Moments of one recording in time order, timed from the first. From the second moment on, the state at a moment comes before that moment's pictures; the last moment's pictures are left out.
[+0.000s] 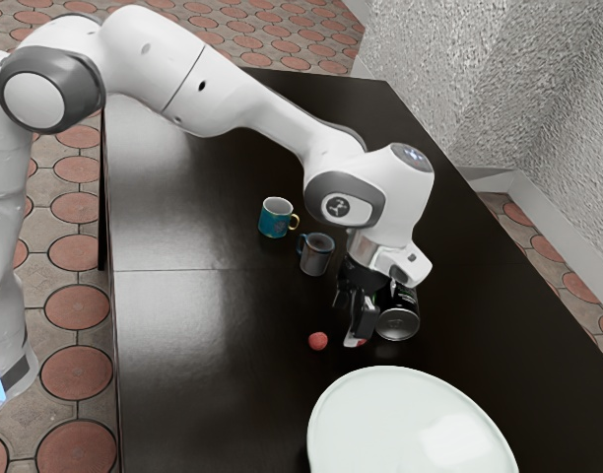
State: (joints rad) arm -0.10 0.16 -0.21 -1.85 -0.03 1.98 -0.16
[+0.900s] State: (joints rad) arm -0.10 0.22 -0.21 -1.82 -0.03 2.03 -0.18
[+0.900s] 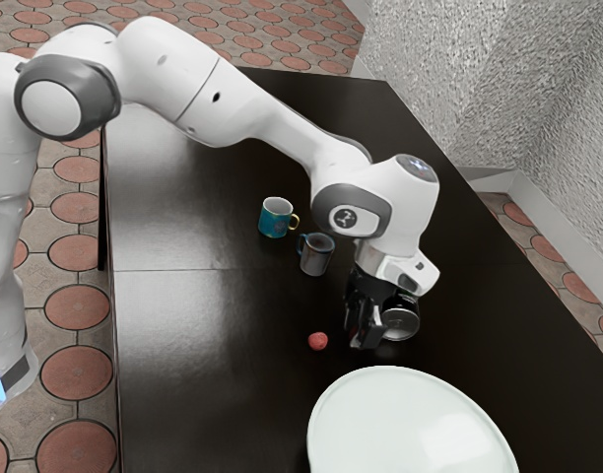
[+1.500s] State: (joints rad) arm -0.10 0.18 -0.21 -1.75 -0.02 1.93 -0.25
